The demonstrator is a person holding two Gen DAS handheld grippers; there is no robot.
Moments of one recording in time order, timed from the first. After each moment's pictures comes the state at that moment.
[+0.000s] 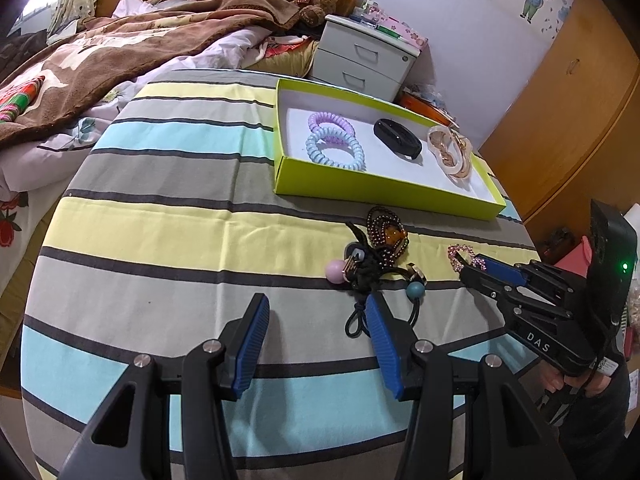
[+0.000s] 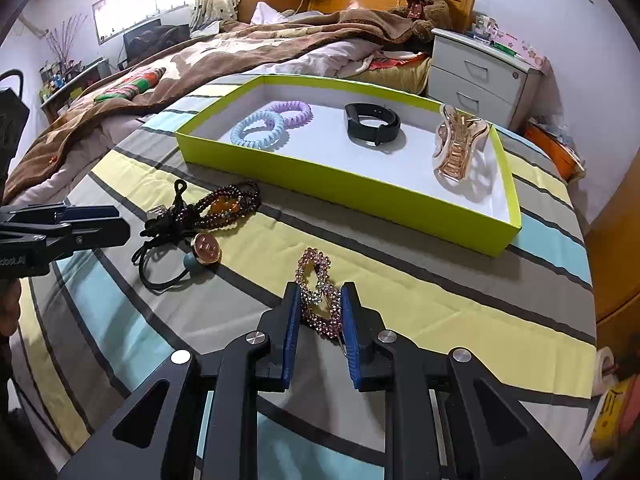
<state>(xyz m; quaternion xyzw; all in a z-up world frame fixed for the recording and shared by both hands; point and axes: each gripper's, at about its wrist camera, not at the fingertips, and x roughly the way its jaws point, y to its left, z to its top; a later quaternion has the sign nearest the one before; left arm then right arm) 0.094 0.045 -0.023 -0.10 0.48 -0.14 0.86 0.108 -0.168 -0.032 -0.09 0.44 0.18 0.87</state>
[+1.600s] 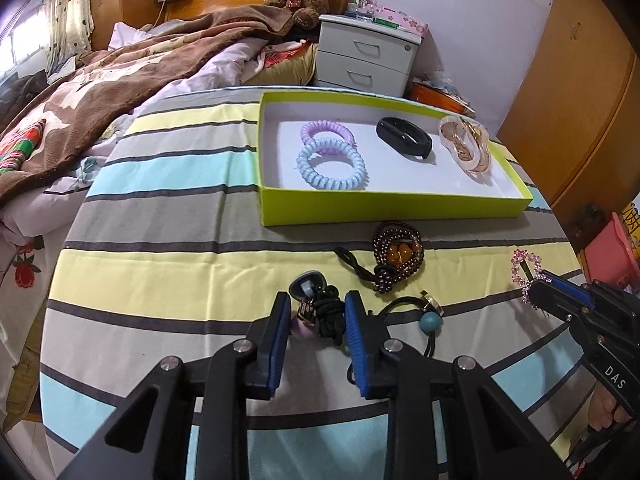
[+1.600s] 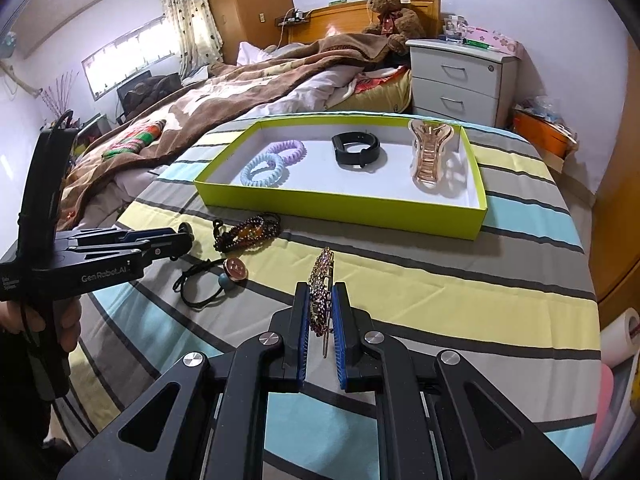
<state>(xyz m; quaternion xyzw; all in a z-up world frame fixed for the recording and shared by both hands) 0.113 0.017 -0.021 -0.02 0.47 -0.10 0.88 0.083 -0.190 -0.008 0.00 0.41 0.18 0.89</state>
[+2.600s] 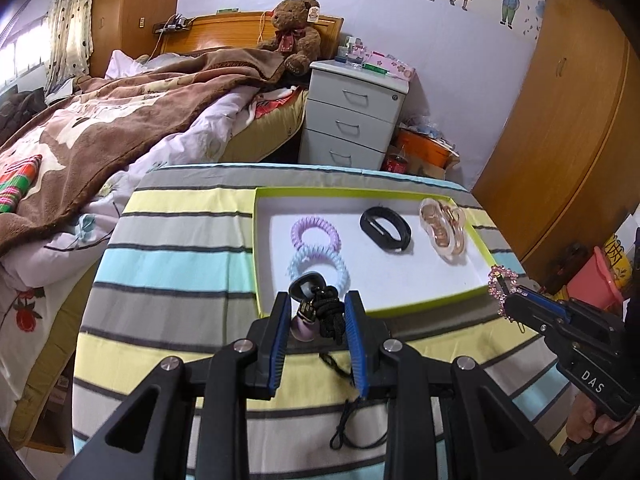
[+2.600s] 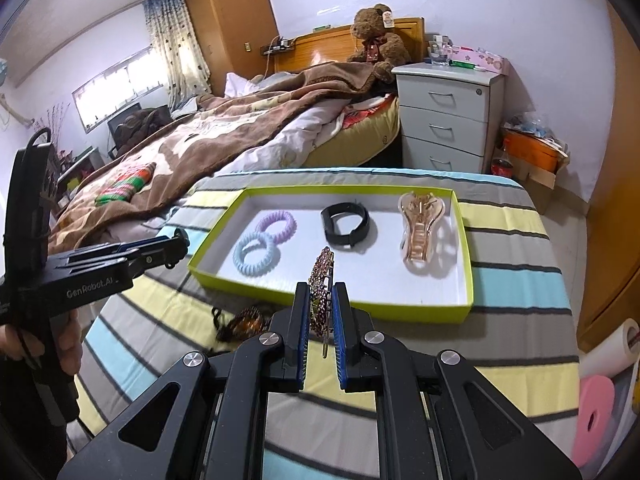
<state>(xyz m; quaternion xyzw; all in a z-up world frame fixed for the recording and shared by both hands) 0.148 0.023 0.038 -0.05 0.40 -0.13 0.90 0.130 -0.186 0.036 0.04 0.38 0.15 0.91</state>
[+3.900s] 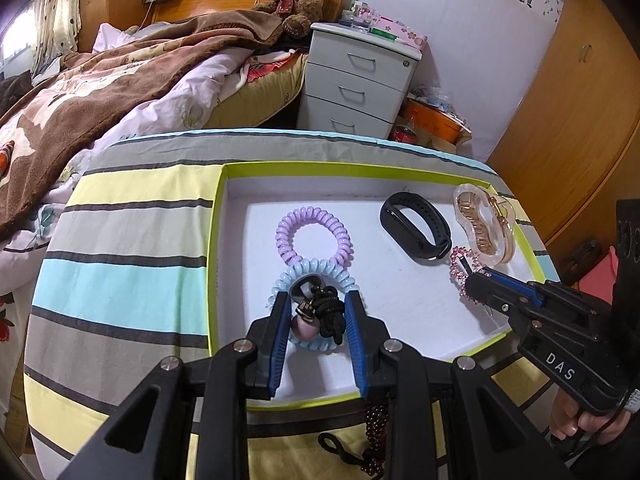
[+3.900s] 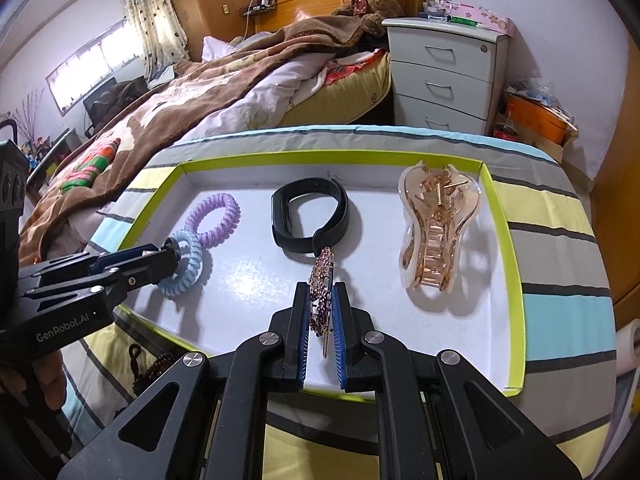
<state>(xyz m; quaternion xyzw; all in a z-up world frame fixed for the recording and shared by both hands) 0.215 -0.004 -0.015 -0.04 0.46 -0.13 0.88 0.217 -0.186 -0.022 0.02 0.45 0.14 0.88</state>
